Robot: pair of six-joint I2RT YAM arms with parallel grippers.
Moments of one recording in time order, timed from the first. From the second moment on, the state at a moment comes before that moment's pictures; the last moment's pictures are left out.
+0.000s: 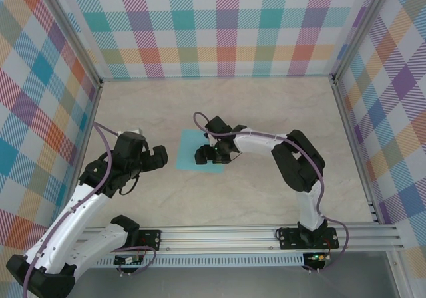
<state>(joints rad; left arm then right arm) -0.46 0.83 0.92 -0.95 -0.23 -0.59 0.77 1.99 1.31 -0.49 -0.34 0.58</state>
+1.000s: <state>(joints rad) -0.46 0.82 0.88 -0.94 -0.21 -0.59 0.77 1.79 1.12 -0.74 -0.09 0.53</state>
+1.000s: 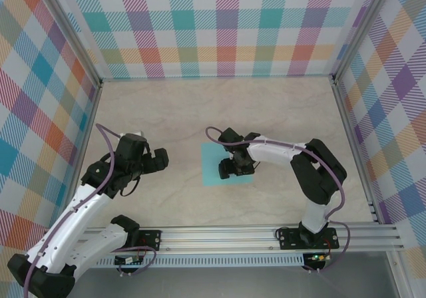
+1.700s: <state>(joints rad) -0.43 1.10 0.81 -0.66 -0.06 -0.60 0.77 2.01 1.44 -0.90 -0.01 0.63</state>
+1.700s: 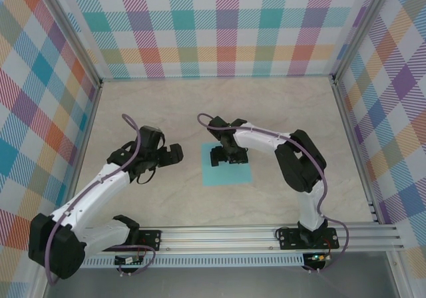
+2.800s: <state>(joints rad) -0.42 1.07 0.74 -0.58 -0.03 -0.66 0.77 2.17 1.64 -0.99 0.00 0.69</state>
